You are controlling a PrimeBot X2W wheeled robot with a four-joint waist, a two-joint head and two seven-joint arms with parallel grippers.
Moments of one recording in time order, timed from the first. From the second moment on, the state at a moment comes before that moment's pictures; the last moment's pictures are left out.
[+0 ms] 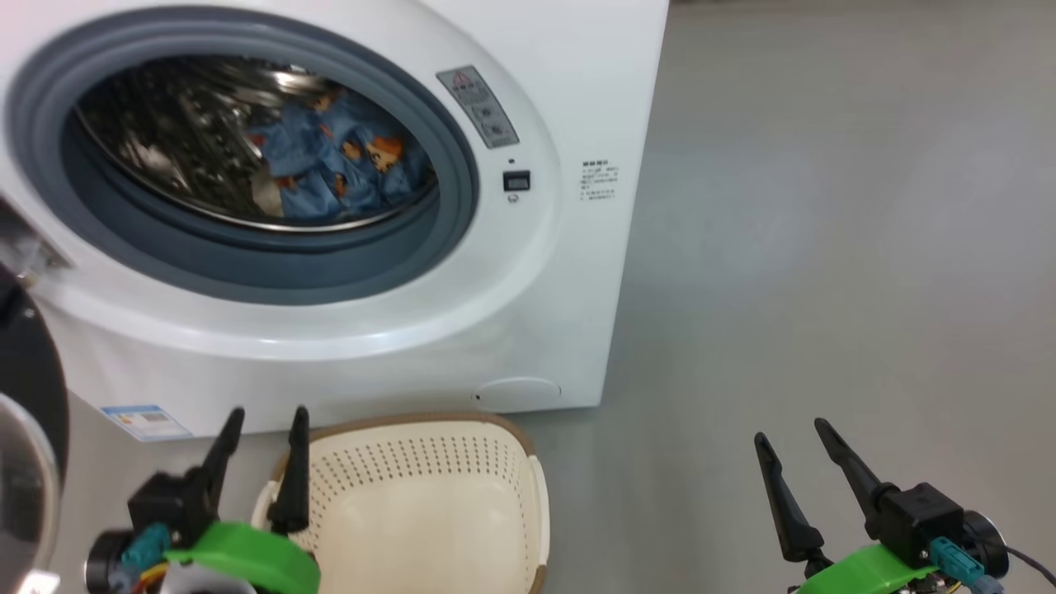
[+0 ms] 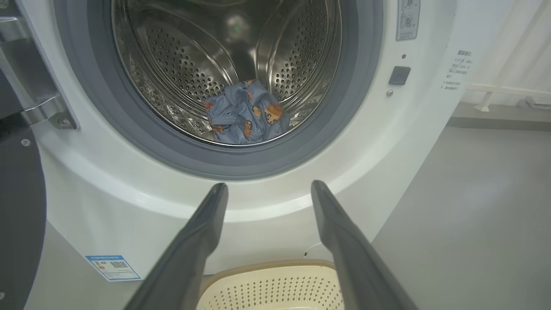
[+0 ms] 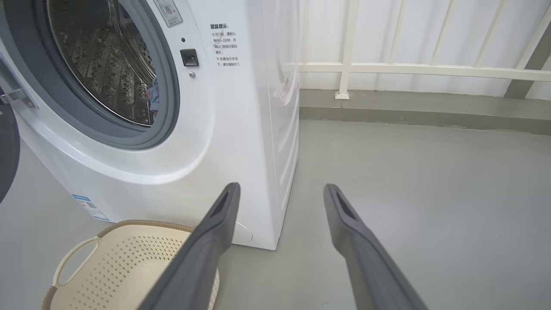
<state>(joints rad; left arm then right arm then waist) -0.18 0.11 -0.10 0.34 -0.27 -0.06 -0.26 0.00 -0.06 0.02 0.12 0.09 0.13 -0.21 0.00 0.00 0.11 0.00</state>
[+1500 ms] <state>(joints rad) 0.11 0.06 -0.11 0.12 -0.27 0.01 -0.26 0.08 -0.05 0.02 0.11 0.10 0.13 -0.20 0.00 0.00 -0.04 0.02</state>
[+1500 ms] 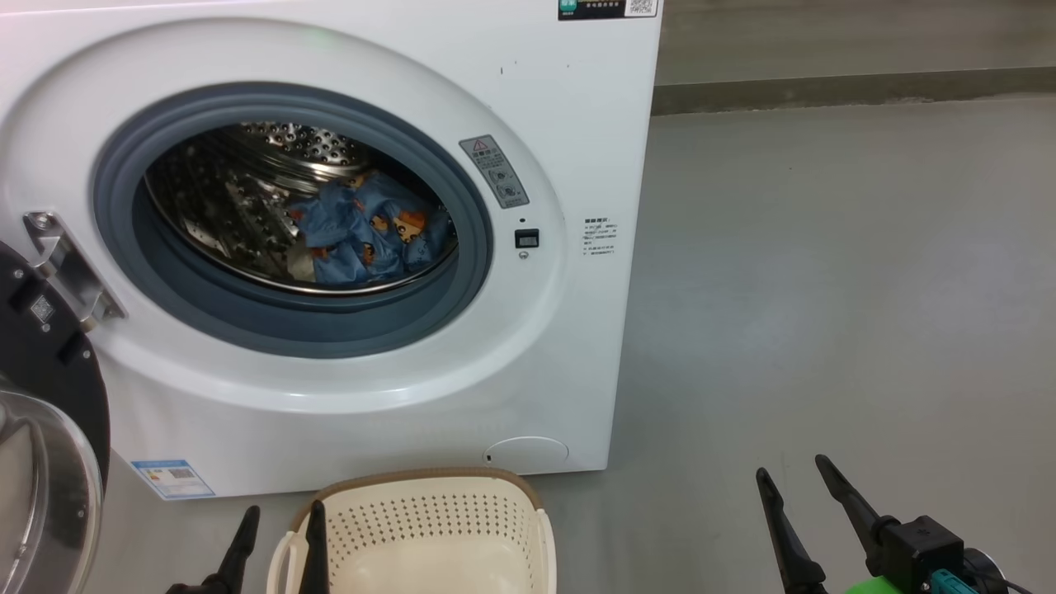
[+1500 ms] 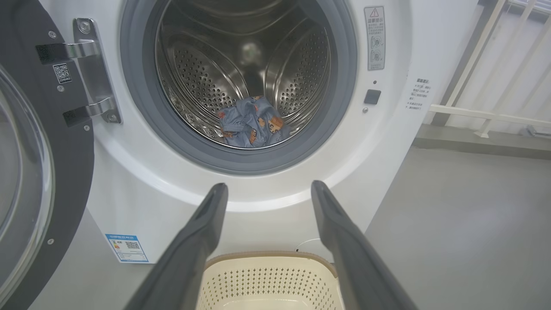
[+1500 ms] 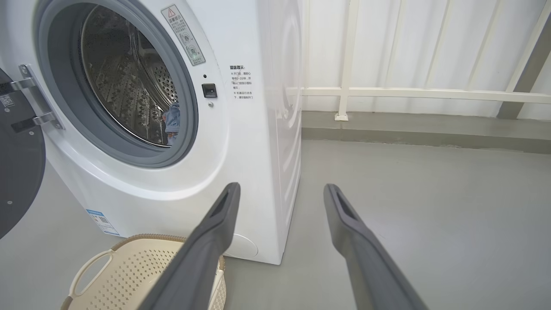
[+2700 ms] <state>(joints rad) 0.11 0.05 -0.09 0.13 -0.27 0.00 -0.26 0.08 -0.05 0.03 0.11 0.10 0.13 -0.20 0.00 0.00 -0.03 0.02</state>
